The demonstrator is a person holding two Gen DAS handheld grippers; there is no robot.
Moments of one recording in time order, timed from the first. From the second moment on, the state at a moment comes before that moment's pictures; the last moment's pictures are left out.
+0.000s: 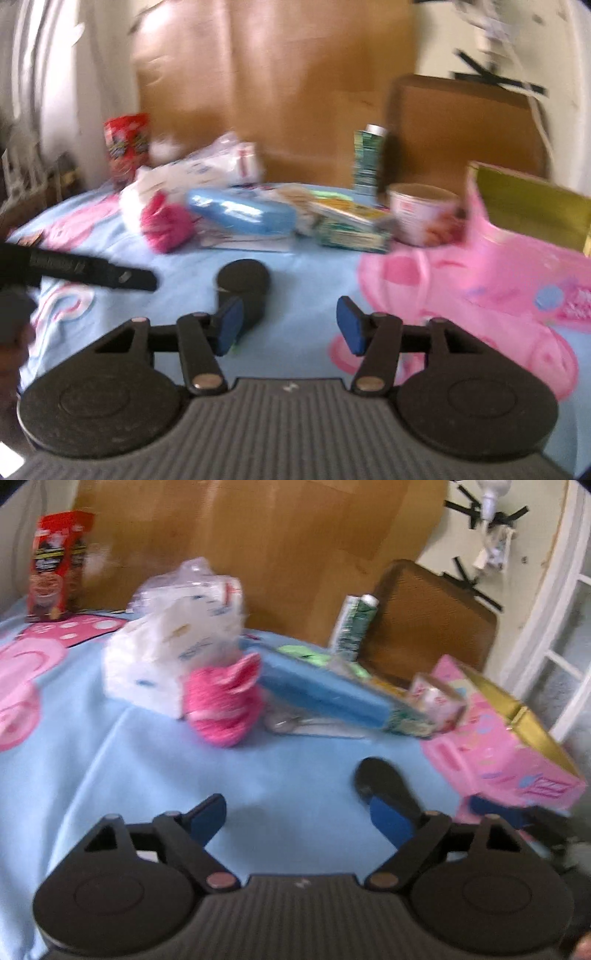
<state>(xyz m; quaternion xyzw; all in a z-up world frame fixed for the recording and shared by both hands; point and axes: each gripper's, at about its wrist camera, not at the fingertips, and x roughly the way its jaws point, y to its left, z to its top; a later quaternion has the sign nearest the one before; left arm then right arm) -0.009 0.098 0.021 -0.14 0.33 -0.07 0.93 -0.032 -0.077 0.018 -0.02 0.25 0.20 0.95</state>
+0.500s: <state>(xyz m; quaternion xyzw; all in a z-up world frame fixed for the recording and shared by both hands) 0.043 -0.017 0.037 -0.09 0.37 -0.21 0.90 -0.034 -0.075 0.008 -0.04 0.24 0.18 0.95</state>
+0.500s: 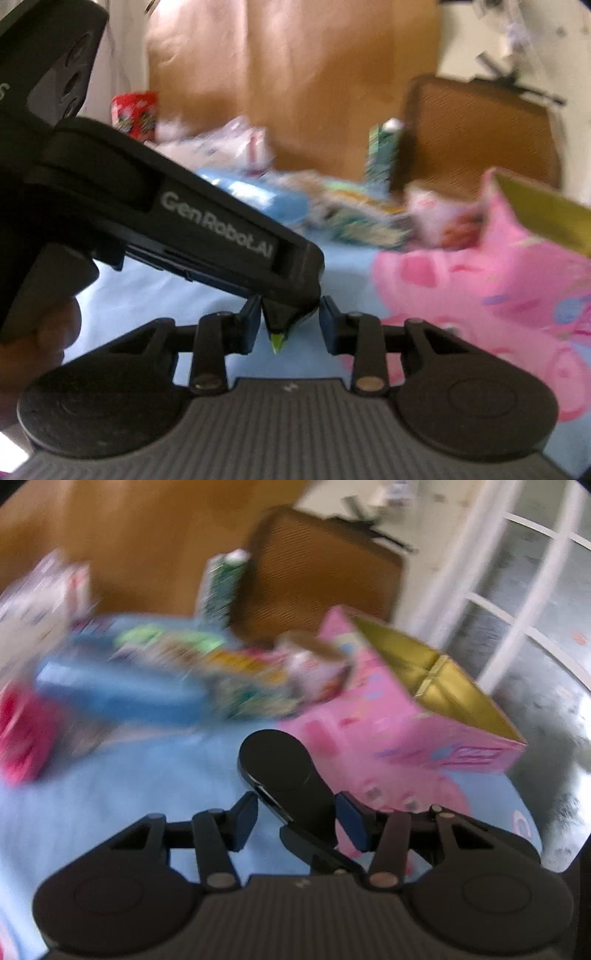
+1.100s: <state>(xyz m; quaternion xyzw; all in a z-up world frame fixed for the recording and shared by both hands) 0.140 -0.214 0.061 -0.01 0.34 -0.32 0.89 0.017 -0.241 0.024 0.03 0.18 -0.05 0.98</state>
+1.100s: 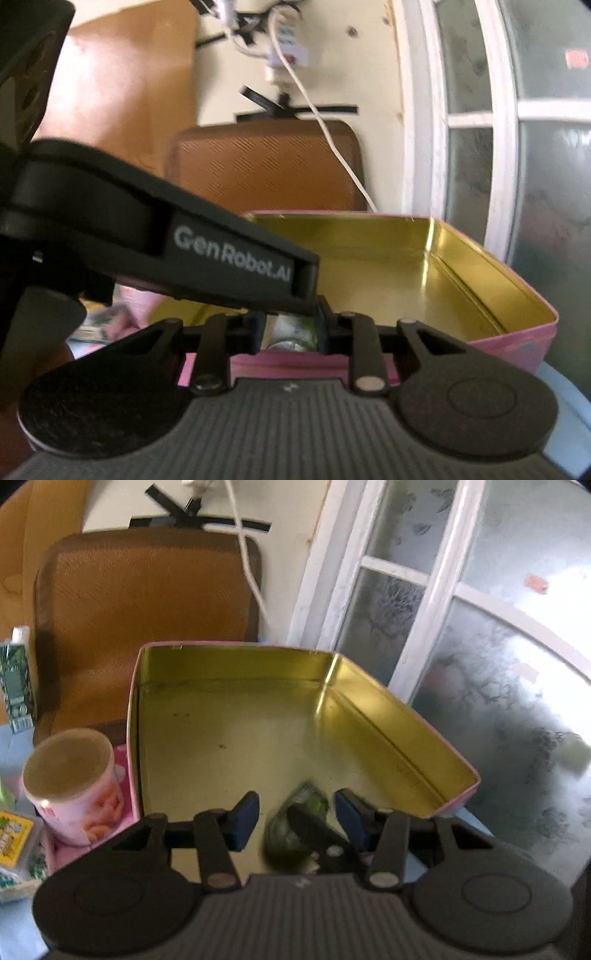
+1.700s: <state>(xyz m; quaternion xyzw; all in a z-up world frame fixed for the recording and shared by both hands) 0.002 0.073 0.033 -0.06 0.25 -0.09 0.96 -0.025 -0.126 0.018 0.03 0.15 0.12 0.98</state>
